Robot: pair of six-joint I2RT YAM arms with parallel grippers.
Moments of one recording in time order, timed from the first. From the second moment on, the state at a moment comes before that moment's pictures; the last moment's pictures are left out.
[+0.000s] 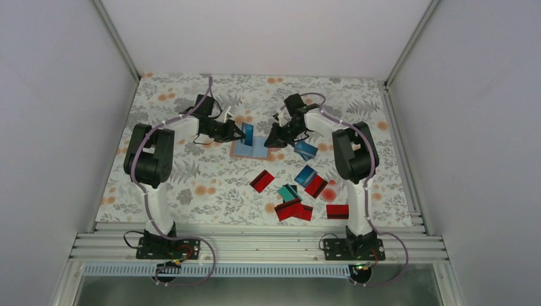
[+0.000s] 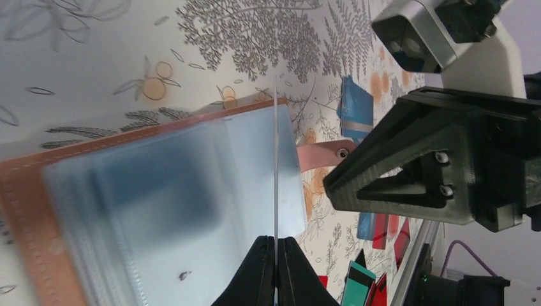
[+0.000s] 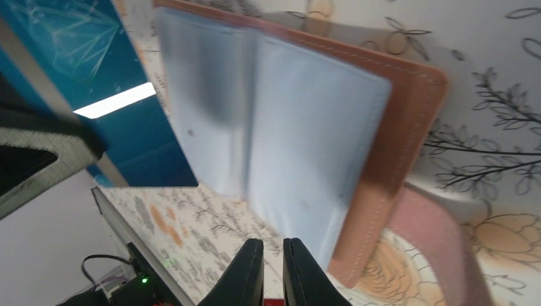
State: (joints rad) left arm -0.22 1.97 1.27 -0.34 0.87 -0.30; right arm 0.42 2.15 1.59 -0.71 -0.73 0.47
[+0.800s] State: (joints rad) left arm -0.27 2.05 1.30 -0.32 0.77 -0.30; right arm 0.40 2.20 1.54 -0.70 -0.65 0.46
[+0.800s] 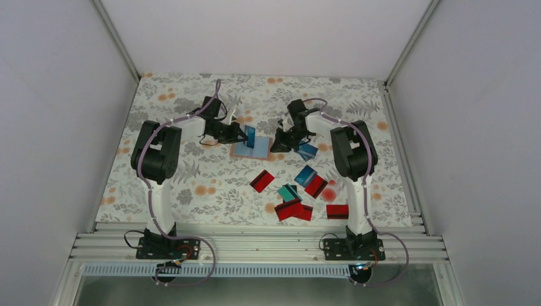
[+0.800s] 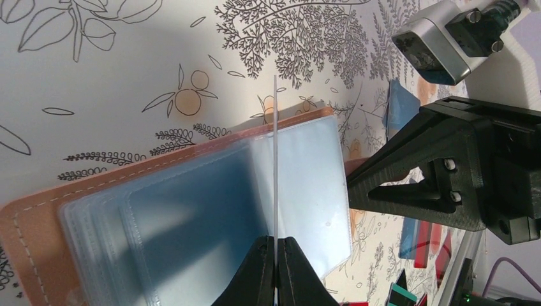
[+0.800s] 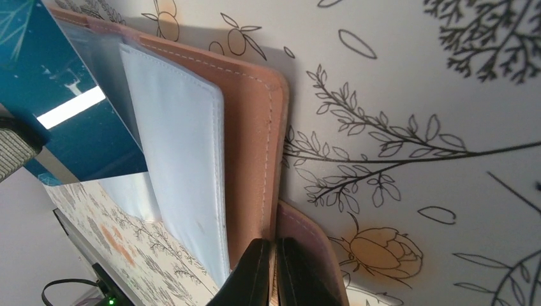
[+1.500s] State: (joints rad) left arm -0.29 2.06 1.28 -0.28 0.78 -0.34; right arm 0.39 2.20 1.52 -0.67 -0.69 0.45
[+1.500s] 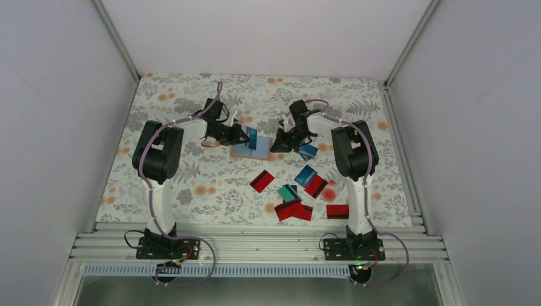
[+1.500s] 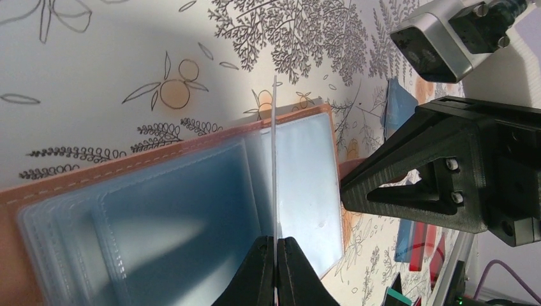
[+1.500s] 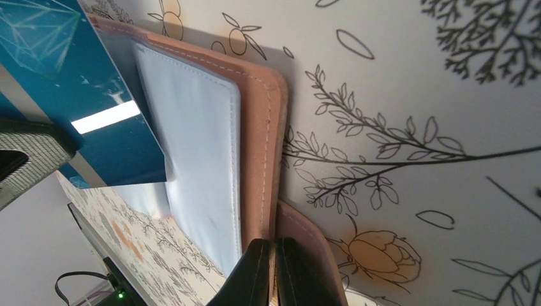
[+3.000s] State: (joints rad) left arm -0.29 2.09 1.33 -0.50 0.80 -0.37; right arm 0.38 2.20 1.50 -0.65 -0.71 0.45
